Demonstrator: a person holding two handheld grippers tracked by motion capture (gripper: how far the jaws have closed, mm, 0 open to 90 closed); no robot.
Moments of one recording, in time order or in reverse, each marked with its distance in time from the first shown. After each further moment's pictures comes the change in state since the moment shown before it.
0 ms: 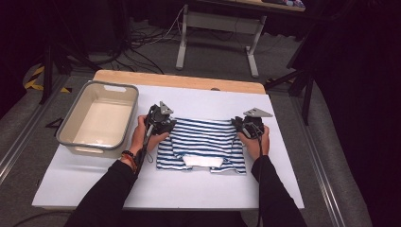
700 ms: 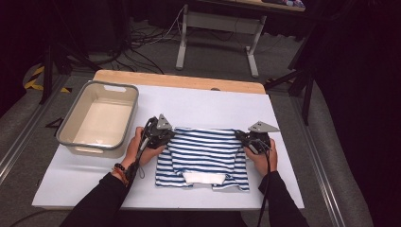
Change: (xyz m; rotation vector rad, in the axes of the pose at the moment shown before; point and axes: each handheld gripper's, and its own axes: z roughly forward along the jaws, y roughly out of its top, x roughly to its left) left arm -0.022 -0.017 -0.030 -0.003 -0.127 0.091; right arm 0.015 -0.024 -0.043 0.001 0.074 -0.079
